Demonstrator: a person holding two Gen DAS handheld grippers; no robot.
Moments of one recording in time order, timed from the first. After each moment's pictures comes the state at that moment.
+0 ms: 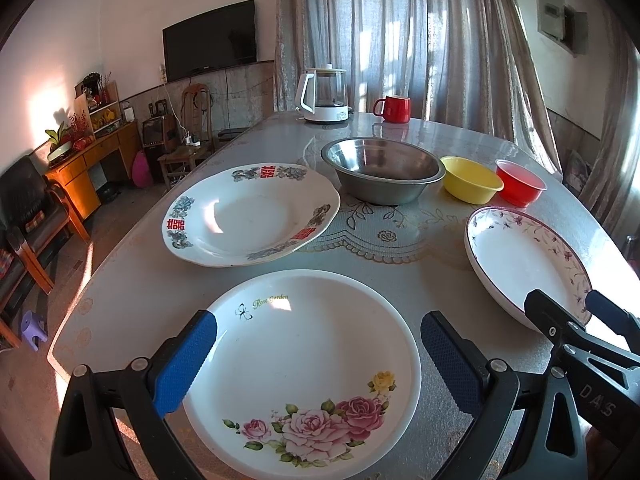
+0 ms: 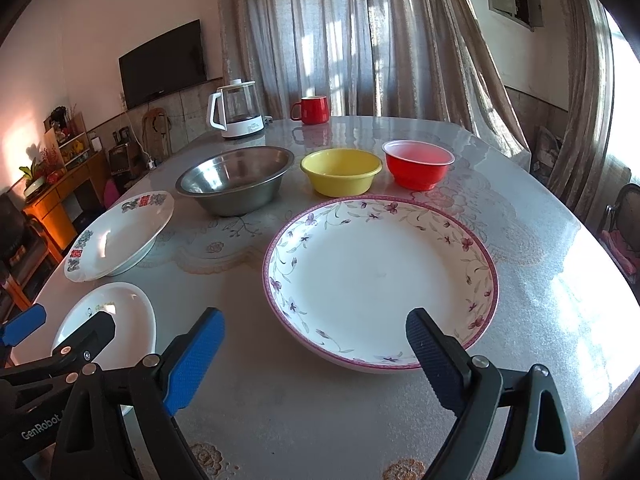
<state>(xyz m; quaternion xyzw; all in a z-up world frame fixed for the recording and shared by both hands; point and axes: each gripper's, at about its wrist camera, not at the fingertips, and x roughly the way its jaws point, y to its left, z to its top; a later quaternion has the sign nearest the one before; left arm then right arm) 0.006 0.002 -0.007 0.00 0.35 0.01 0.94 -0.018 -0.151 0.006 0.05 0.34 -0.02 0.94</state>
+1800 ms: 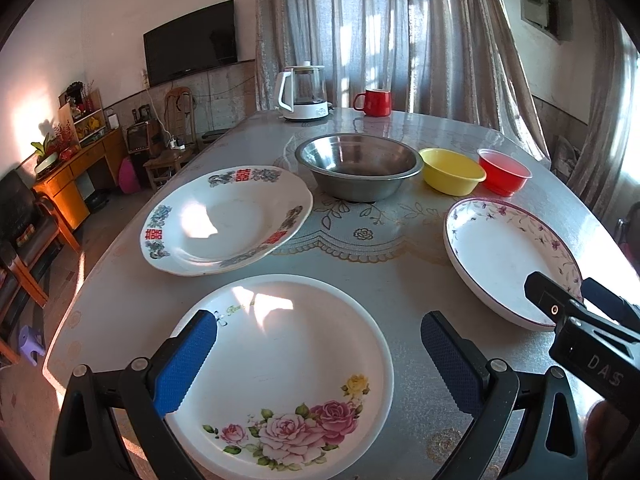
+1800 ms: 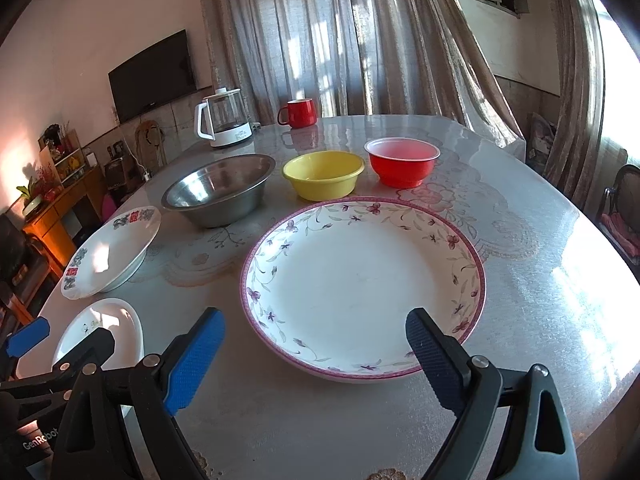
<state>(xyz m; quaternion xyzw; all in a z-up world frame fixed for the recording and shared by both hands) 0.012 -0.017 -0.004 0.02 0.36 -0.02 0.93 -0.015 -0.177 0.007 0.08 0.34 -0.03 0.94</state>
